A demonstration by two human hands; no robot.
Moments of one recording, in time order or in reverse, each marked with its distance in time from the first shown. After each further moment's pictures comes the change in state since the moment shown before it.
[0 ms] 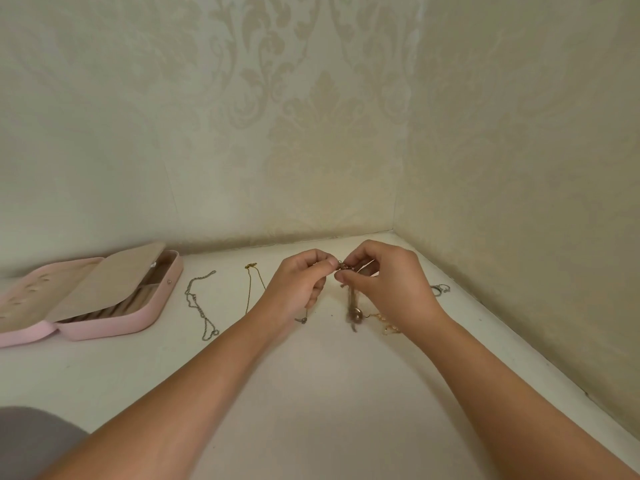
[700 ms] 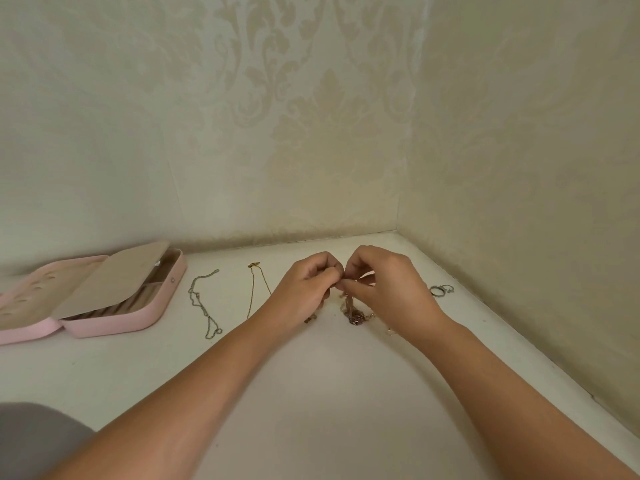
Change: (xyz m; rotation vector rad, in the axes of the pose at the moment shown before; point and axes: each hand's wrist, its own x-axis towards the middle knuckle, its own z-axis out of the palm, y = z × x) left_hand 0.004 -0.009 0.001 0.161 -0.045 0.050; right_hand -0.001 0.004 0.002 -0.218 -0.082 -0.151
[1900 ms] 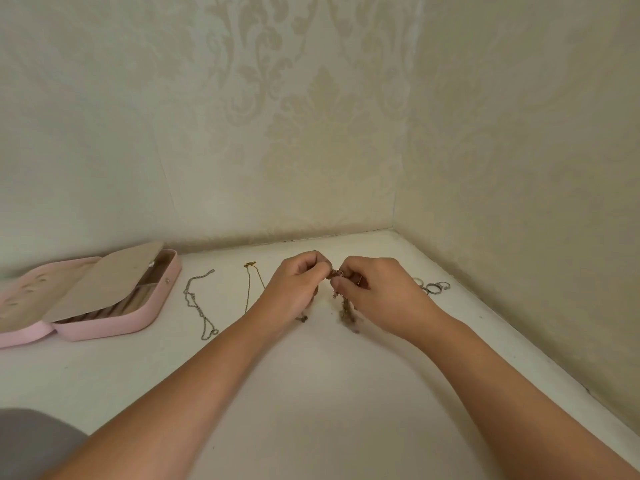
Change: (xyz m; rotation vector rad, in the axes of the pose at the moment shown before) left_hand 0.003 -0.005 -0.004 0.015 0.072 -0.011; right_hand -0.003 -0.006 0.000 -0.083 -0.125 0.066
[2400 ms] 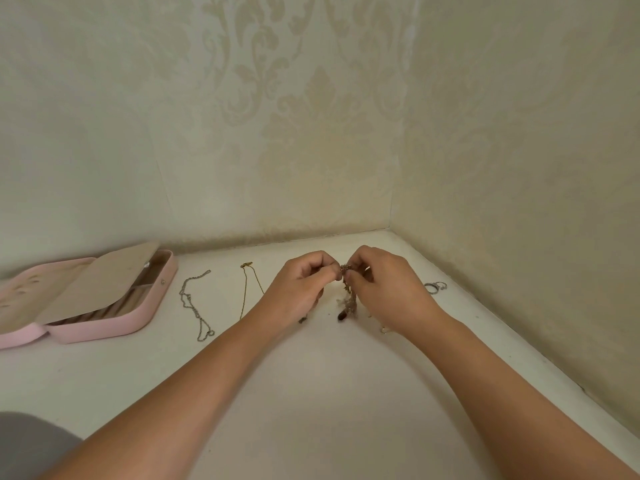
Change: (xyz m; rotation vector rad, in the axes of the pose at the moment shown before) left_hand -0.004 0.006 0.003 -0.013 -0.068 0.053; right_hand 0.004 0.007 -0.003 0.002 0.095 0.052
